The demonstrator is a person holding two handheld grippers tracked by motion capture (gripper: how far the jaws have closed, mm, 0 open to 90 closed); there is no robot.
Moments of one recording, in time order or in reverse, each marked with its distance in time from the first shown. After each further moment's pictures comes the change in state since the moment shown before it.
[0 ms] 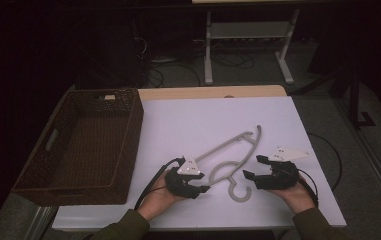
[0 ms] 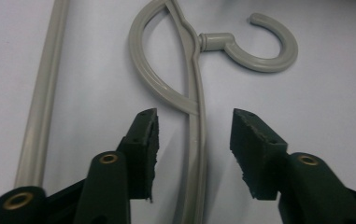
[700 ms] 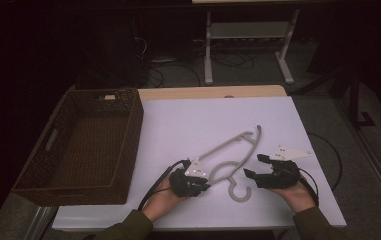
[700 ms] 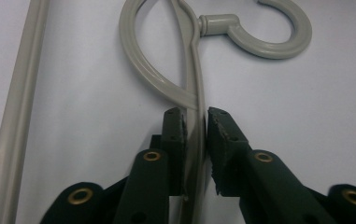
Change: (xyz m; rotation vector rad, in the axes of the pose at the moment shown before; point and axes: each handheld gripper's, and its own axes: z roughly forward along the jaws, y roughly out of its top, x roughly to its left) left arm -0.006 0.002 0.011 0.055 0.023 0.007; right arm -0.002 0.001 -0.001 -0.011 -0.008 0.006
